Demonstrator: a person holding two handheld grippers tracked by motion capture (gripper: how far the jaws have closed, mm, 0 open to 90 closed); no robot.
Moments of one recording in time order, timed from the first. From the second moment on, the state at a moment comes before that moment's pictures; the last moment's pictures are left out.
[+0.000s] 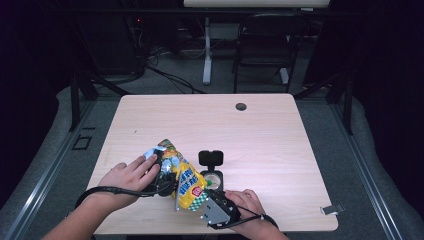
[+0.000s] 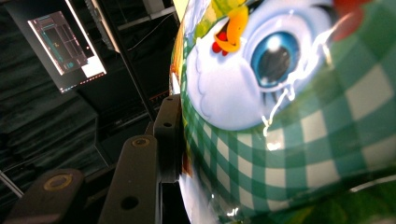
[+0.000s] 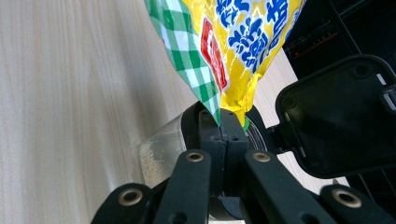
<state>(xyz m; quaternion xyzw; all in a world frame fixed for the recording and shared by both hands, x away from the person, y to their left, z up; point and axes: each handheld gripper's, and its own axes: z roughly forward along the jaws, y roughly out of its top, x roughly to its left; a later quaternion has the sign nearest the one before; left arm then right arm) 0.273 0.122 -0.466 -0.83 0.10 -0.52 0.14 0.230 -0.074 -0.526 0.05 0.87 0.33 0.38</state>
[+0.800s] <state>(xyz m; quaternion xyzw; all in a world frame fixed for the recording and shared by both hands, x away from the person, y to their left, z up) 0.272 0.117 -0.461 -0.82 0.11 -0.53 0.16 0.231 -0.073 -0.526 0.06 0.86 0.33 0.38</state>
